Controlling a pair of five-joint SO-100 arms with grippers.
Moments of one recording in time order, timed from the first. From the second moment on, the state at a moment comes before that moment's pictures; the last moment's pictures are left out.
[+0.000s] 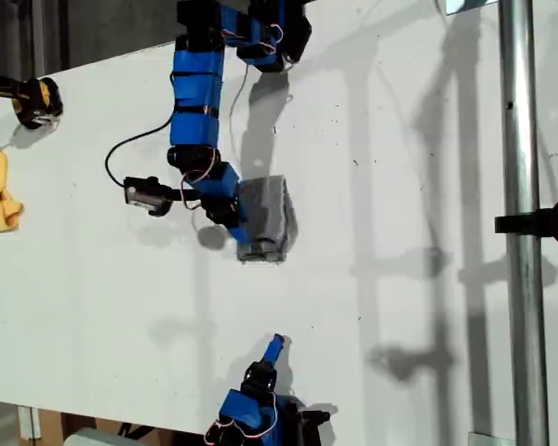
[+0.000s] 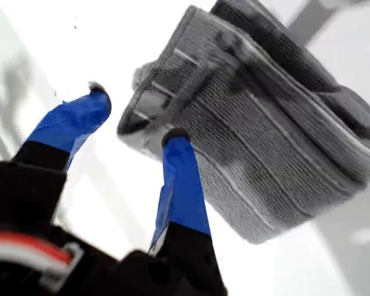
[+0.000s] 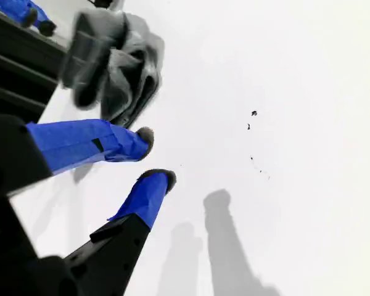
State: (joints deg) arm 0 0.1 198.9 173.3 73.5 -73.7; arm 1 7.2 81.6 77.1 63.9 71.7
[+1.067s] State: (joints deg) arm 0 -0.3 199.0 178.0 67.9 -75.8; arm 1 12.1 177.9 159.0 69.0 85.1
